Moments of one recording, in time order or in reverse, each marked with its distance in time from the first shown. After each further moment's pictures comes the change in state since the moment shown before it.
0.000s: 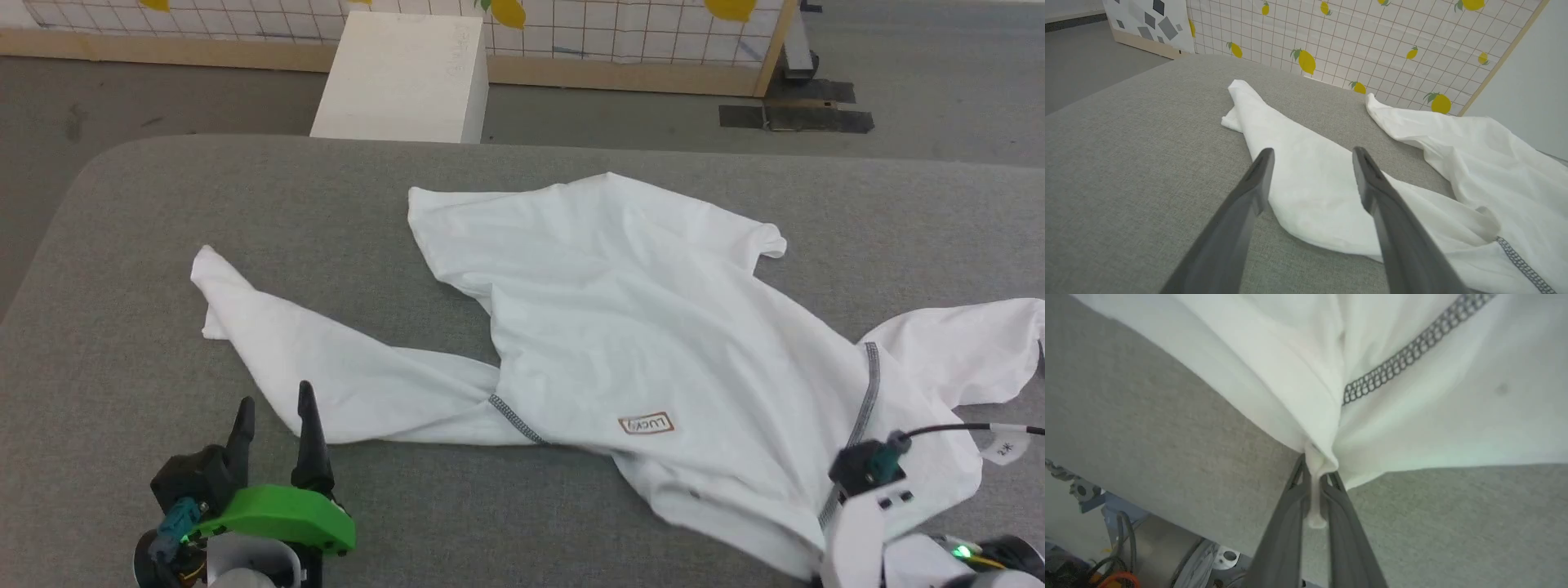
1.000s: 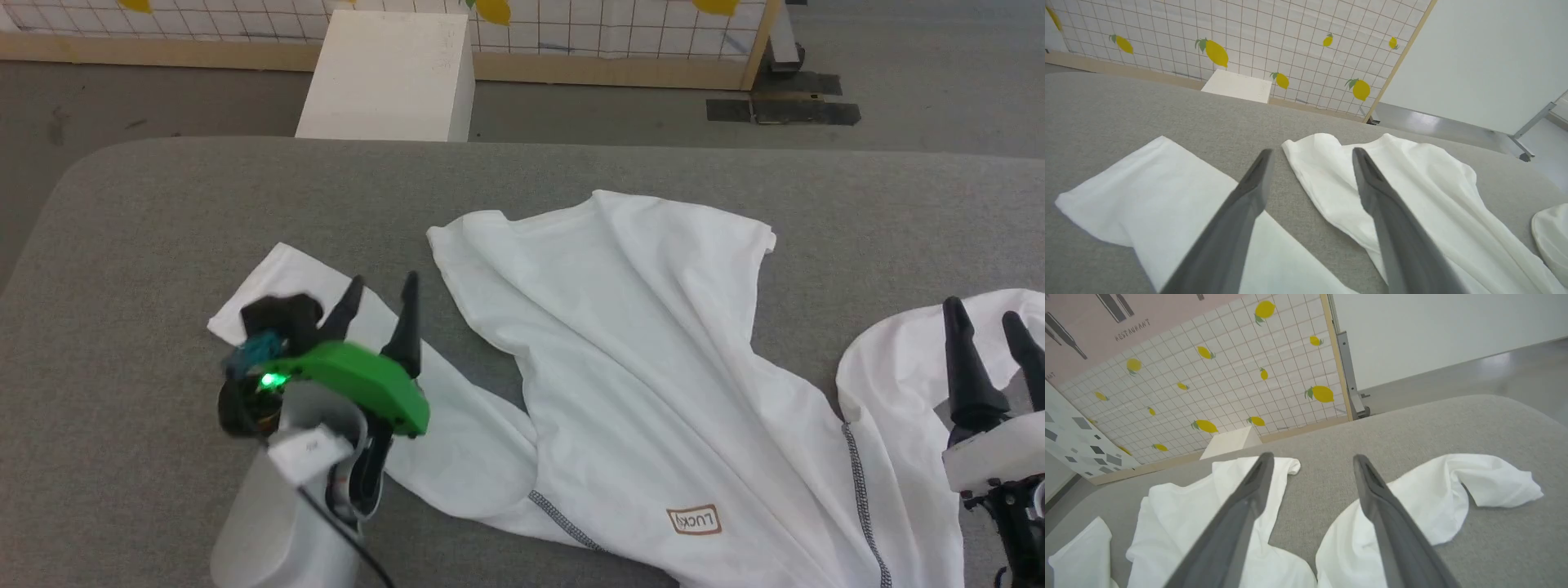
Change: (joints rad) left arm -0.254 -0.001 -0.152 0.040 -0.065 -0.053 0.223; right arm -0.087 0.206 -0.412 -0.140 0.074 0.000 -0.778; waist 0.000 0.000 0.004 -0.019
